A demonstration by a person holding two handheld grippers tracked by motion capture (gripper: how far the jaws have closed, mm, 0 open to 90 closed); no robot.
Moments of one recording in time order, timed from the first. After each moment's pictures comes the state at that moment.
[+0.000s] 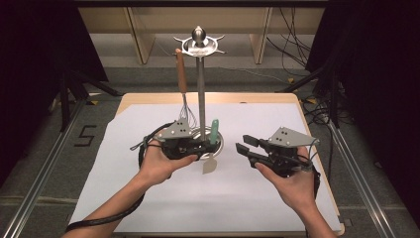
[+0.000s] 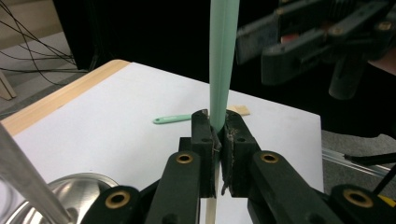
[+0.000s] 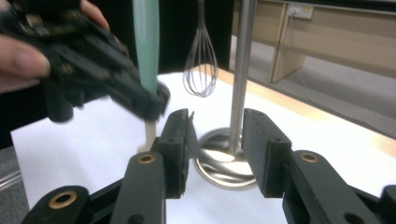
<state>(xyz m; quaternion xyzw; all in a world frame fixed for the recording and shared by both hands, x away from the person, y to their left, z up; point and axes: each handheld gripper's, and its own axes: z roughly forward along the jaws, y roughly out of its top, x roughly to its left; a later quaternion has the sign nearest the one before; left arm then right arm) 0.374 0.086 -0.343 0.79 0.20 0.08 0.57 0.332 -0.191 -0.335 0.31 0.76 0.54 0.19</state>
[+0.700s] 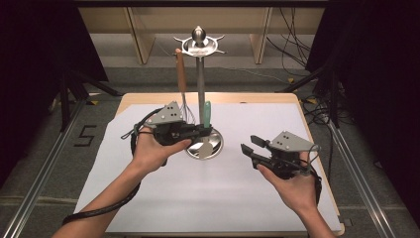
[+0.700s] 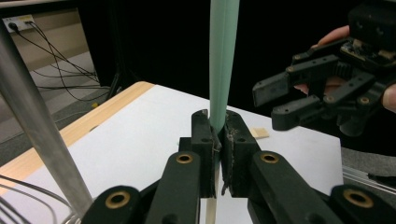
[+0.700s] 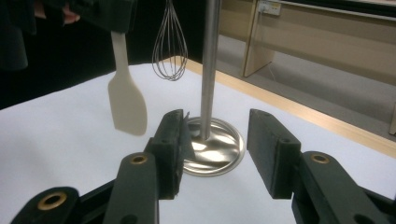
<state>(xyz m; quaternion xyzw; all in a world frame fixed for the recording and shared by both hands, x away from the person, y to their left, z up) 0.387 0.098 -0.311 0.78 0.20 0.12 0.58 0.331 -0.198 -0.347 0.33 0.75 0.51 0.24</state>
